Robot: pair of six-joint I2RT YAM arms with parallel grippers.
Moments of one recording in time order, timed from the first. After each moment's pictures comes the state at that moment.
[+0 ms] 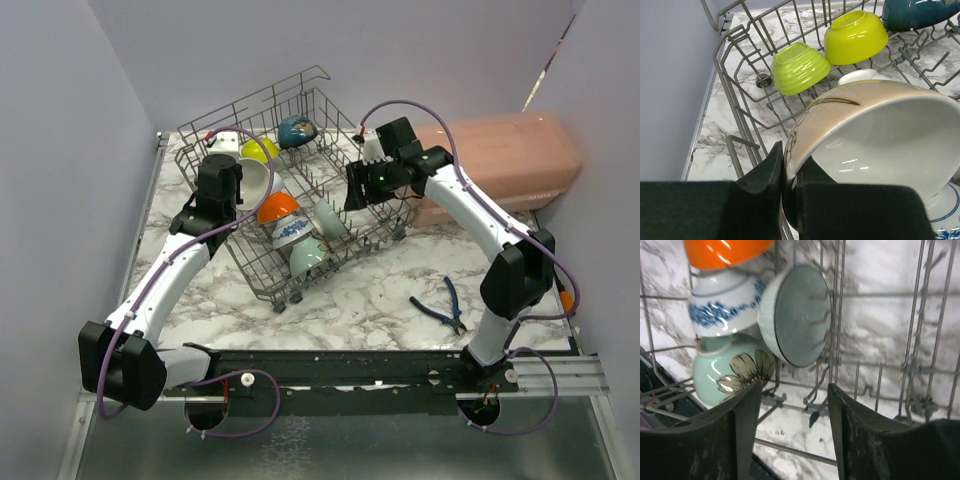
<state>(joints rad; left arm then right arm) -0.31 1.23 1.06 -0.23 -0.45 -0.02 0.50 1.78 1.69 -0.76 -0.35 0.13</state>
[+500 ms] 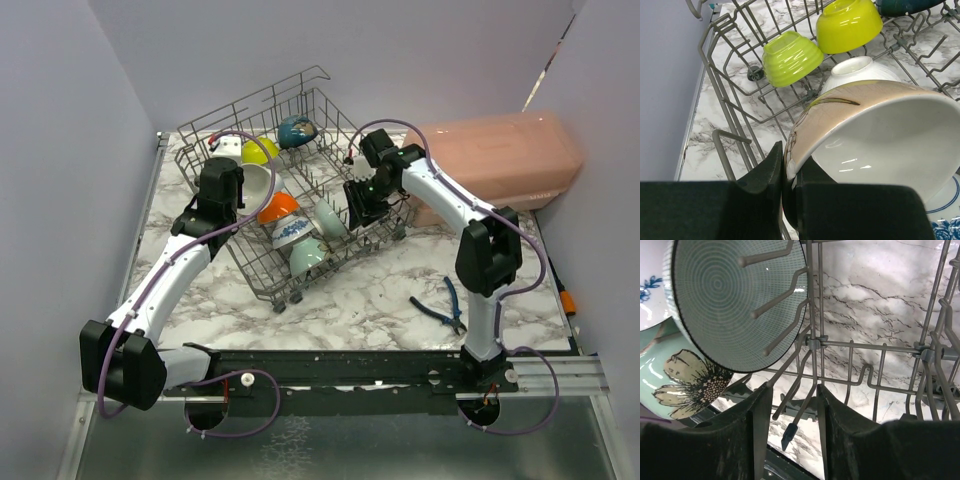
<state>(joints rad) -0.31 1.23 1.03 -0.24 -0.42 -0.02 0.50 2.00 1.80 -1.00 -0.32 0.09</state>
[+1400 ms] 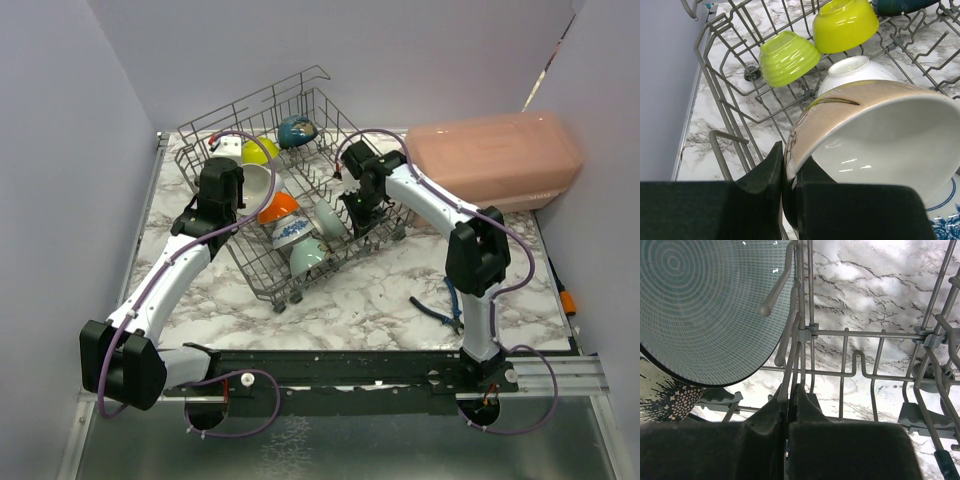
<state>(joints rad) -0.31 1.23 1.03 -0.24 -0.40 -0.03 0.58 2.06 1.83 -1.09 -0.13 0.08</state>
